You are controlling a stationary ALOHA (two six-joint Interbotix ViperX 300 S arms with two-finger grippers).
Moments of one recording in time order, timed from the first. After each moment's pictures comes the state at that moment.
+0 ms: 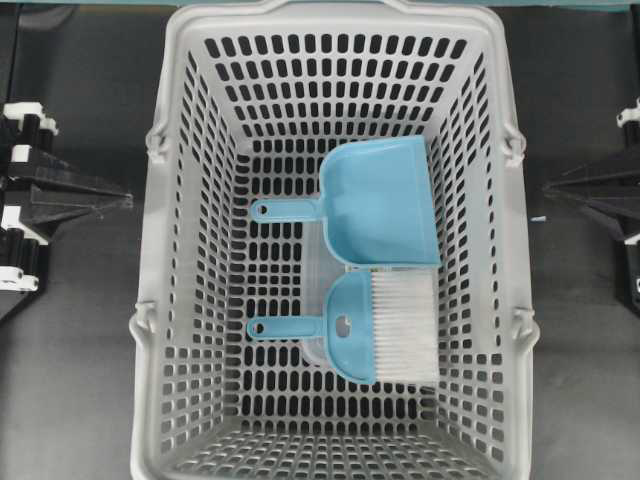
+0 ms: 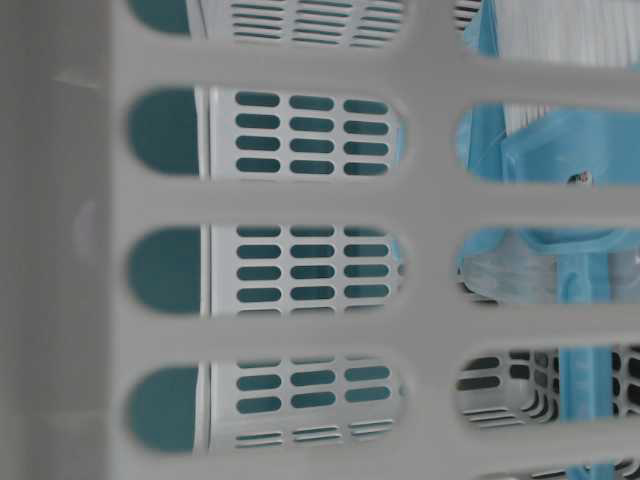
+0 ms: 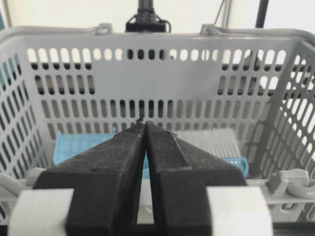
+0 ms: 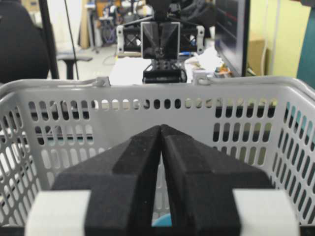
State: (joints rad) left arm 0.00 -0.96 1.17 0.00 -0.29 0.00; right arm 0.00 -0.97 1.18 0.00 -0.29 0.00
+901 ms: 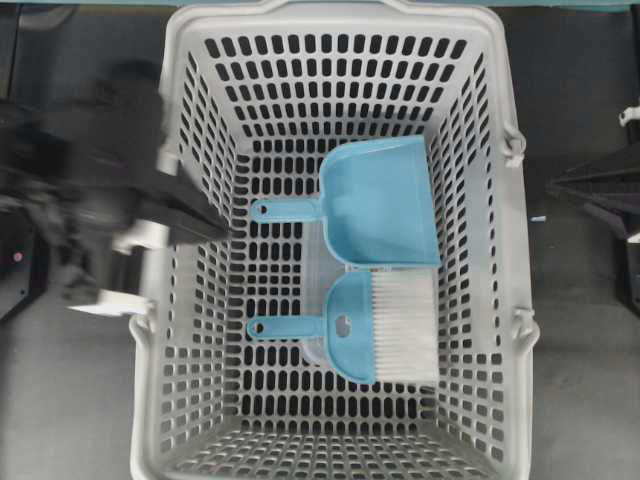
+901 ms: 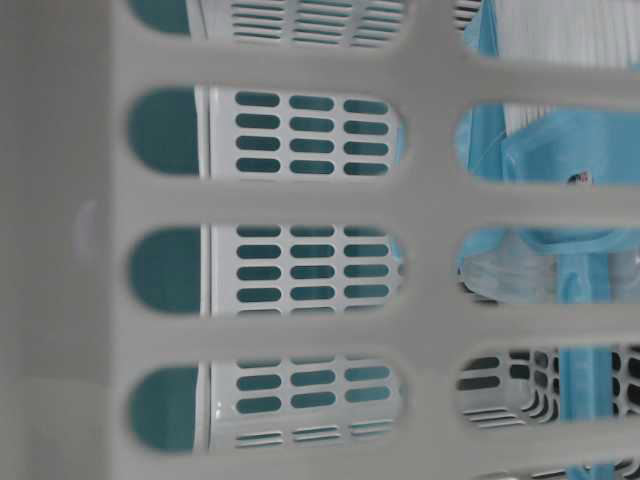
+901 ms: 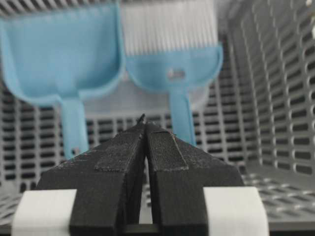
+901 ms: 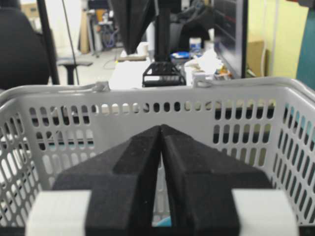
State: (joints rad) left arm -0.11 -0.34 0.17 0.04 0.97 -0.05; right arm 0.00 -0.98 1.18 0.02 -0.29 0.01
